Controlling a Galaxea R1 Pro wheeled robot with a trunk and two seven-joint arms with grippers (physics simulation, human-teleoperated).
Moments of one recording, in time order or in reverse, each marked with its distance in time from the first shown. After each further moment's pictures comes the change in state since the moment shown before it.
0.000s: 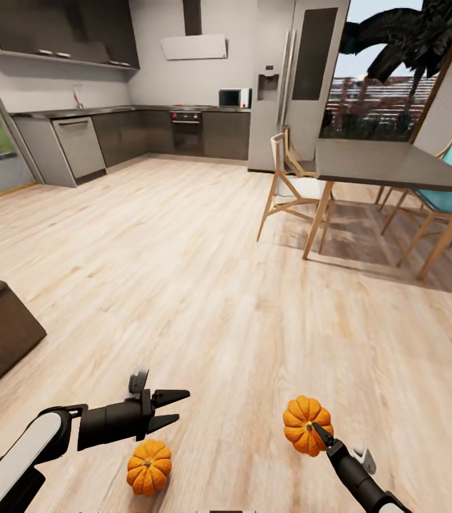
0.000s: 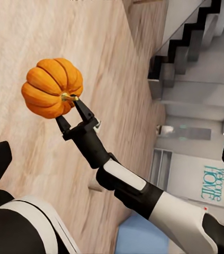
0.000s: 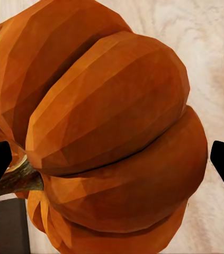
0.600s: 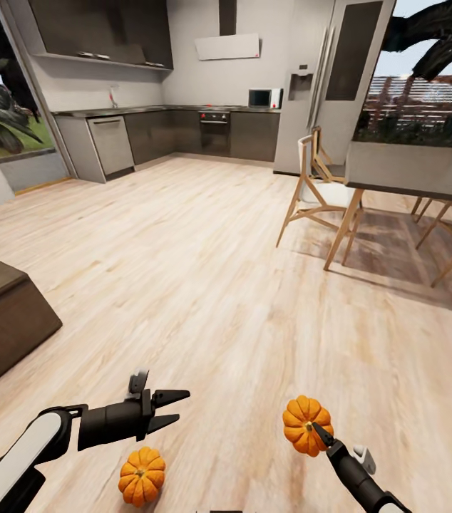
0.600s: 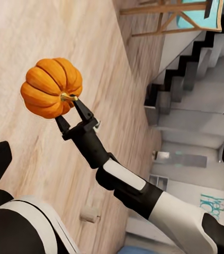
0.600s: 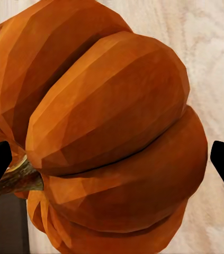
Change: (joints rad) left arm 0.000 0.000 -0.001 0.000 0.001 0.000 0.000; right arm 0.000 0.000 0.002 0.000 0.000 0.000 0.001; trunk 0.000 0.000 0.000
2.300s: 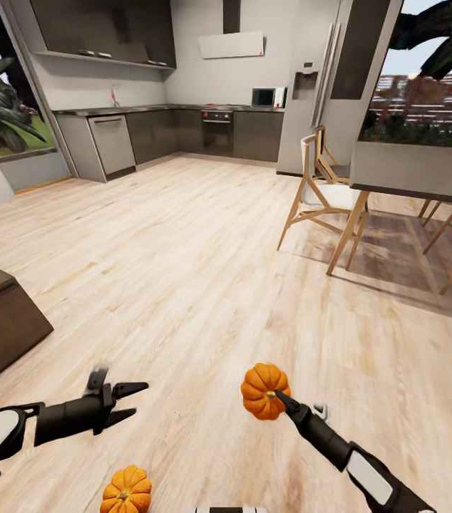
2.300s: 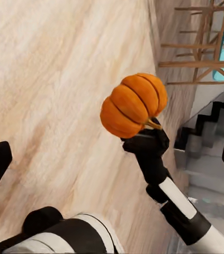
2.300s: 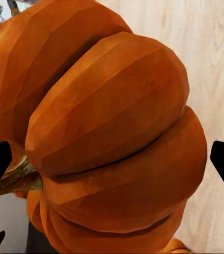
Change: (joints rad) left arm 0.011 0.127 0.132 0.093 -0.006 0.002 -0.006; right arm 0.000 -0.004 0.197 -0.361 -0.002 0.175 0.057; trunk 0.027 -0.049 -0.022
